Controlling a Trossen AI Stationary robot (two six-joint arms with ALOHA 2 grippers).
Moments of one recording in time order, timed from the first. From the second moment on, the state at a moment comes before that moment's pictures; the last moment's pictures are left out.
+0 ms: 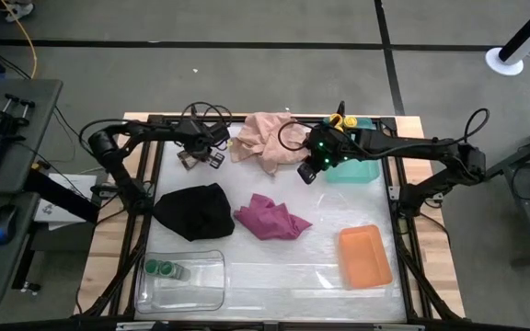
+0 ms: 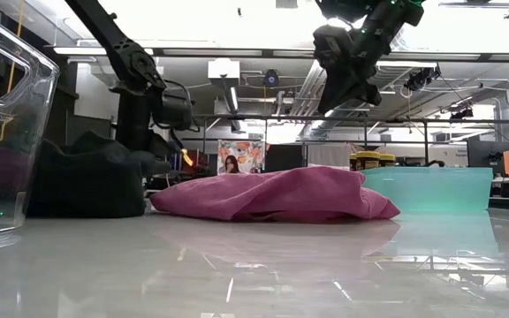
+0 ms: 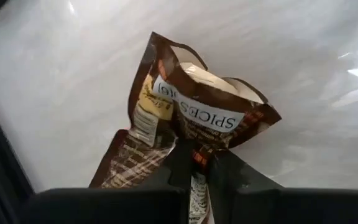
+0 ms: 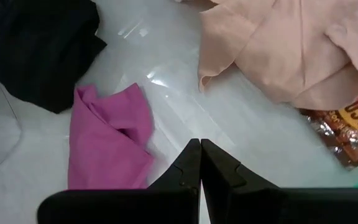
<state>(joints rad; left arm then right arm) 0.63 1.72 0.93 -0.73 -0.37 -0.41 -0.27 1.42 1.12 -0.63 -0.06 0.50</state>
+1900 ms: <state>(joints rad) -0.22 2.43 1.83 0.66 -0.07 -0.57 0.98 1.13 1.02 -1.29 0.22 1.80</state>
